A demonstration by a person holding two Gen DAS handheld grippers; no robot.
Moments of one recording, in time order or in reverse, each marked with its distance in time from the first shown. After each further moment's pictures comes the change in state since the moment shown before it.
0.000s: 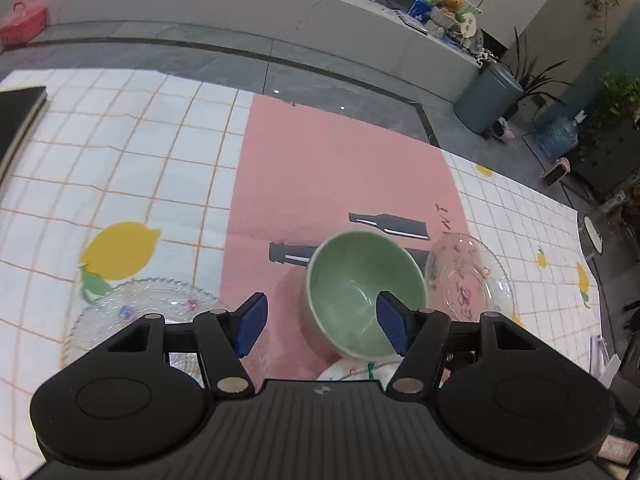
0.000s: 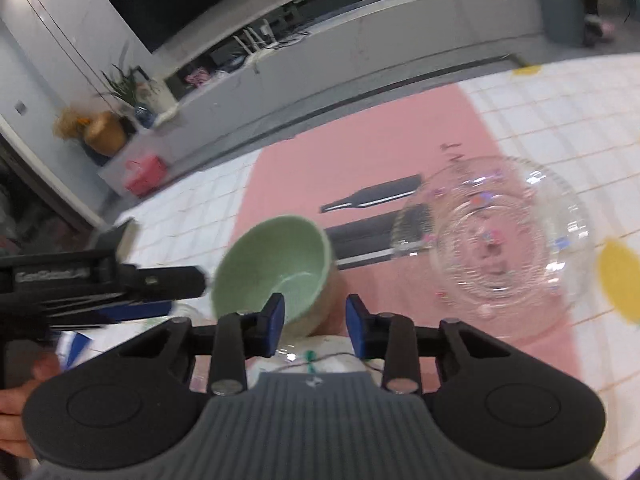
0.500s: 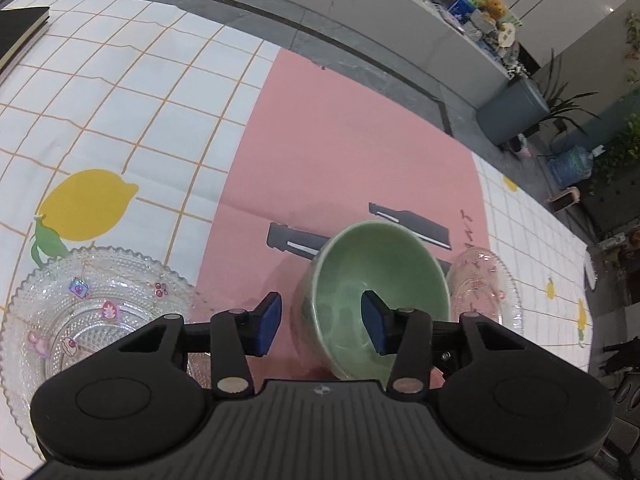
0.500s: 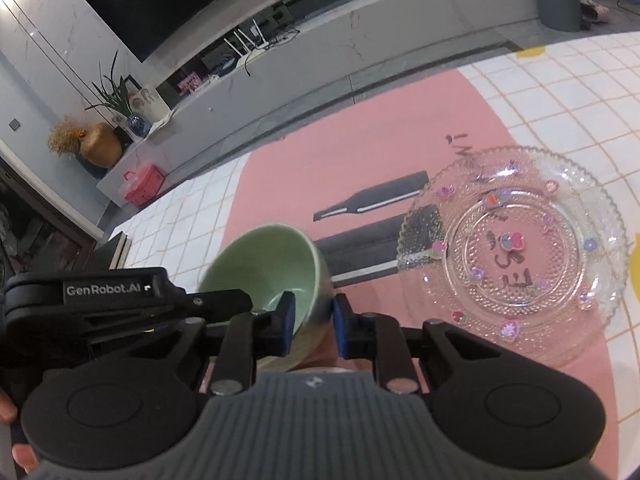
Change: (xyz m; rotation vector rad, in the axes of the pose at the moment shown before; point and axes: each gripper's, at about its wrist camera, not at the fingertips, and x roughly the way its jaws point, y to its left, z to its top) left arm 0.045 0.012 0.002 -0.168 0.063 -0.022; right arm 0.030 -0.003 0.008 0.059 0.011 -0.006
